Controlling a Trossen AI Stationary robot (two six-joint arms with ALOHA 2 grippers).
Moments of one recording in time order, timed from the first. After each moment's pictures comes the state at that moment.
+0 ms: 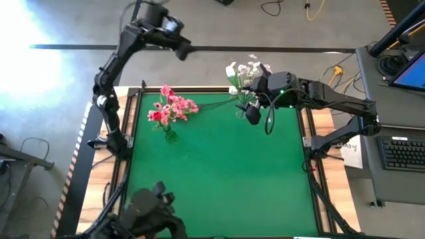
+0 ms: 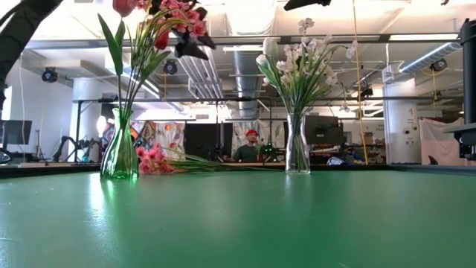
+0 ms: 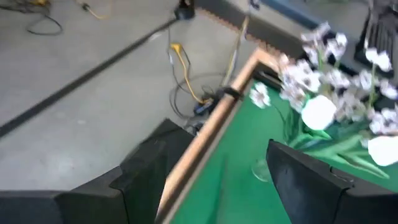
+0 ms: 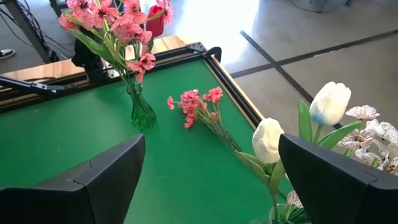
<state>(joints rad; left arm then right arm) 0.93 1.88 2.23 -0.99 0.44 0.08 -0.16 1.35 1.60 -0.76 0.21 0.10</state>
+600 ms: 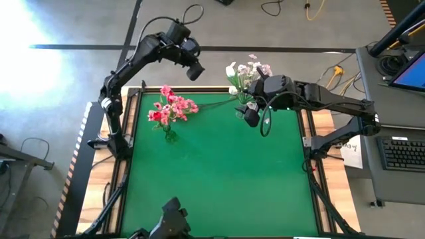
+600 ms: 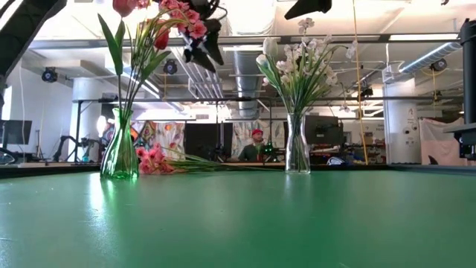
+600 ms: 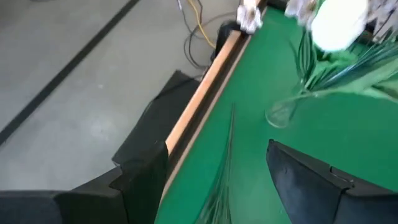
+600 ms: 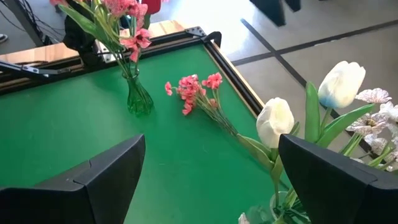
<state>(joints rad) 0.74 1.89 2.16 -1.09 0.19 0.17 -0.16 1.35 1.55 -0.77 0.21 0.11</state>
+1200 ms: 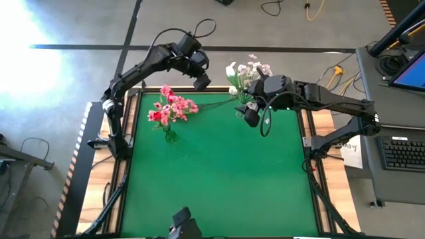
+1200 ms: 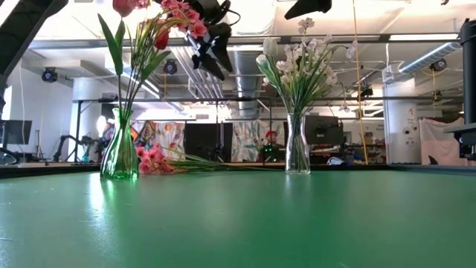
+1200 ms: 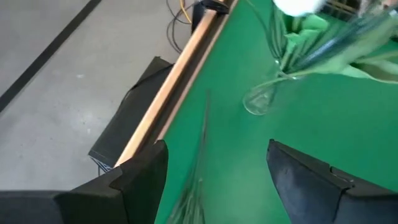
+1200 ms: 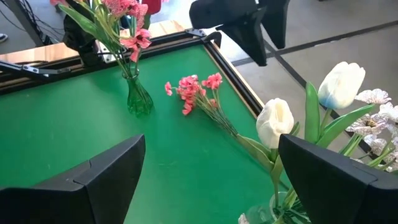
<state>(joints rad) 0.65 1.89 2.04 -1.03 0.16 0.12 -0.16 1.35 1.55 -0.77 0.21 0.10</state>
